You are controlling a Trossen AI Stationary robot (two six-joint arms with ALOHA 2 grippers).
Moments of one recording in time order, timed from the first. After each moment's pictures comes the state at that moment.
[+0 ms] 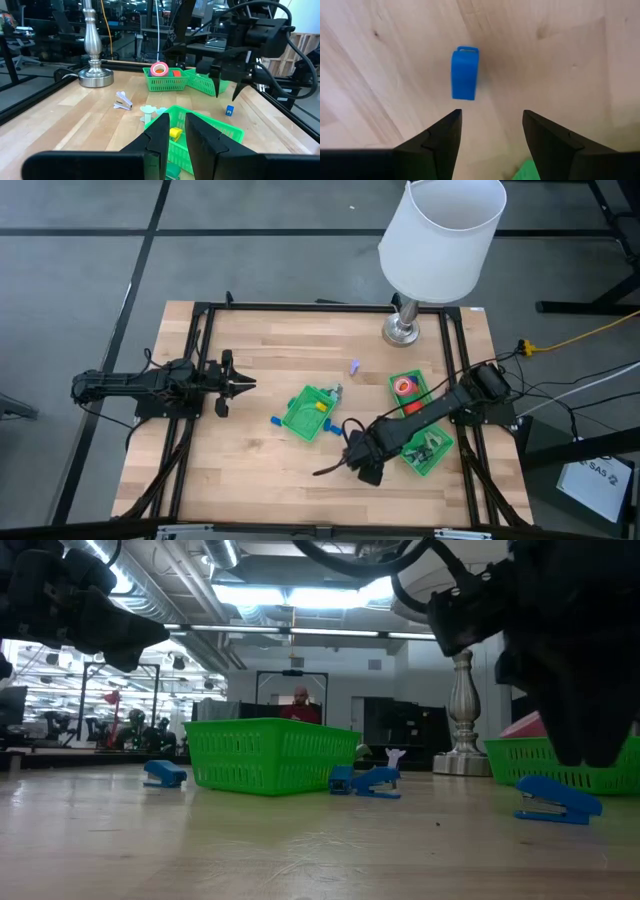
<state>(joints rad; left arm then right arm) 0.06 0.07 0.01 0.03 -0.01 -0.09 0.49 1.94 1.36 -0.98 -0.05 0.83</state>
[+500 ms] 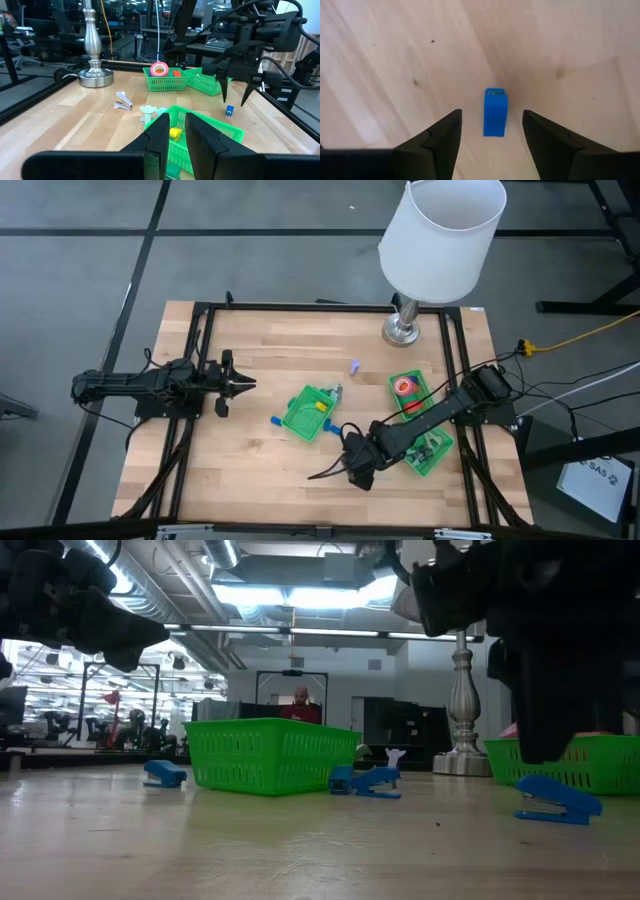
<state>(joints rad) 0.06 0.07 0.01 0.03 -0.01 -0.09 0.53 1.94 1.36 -0.84 0.05 0.94</state>
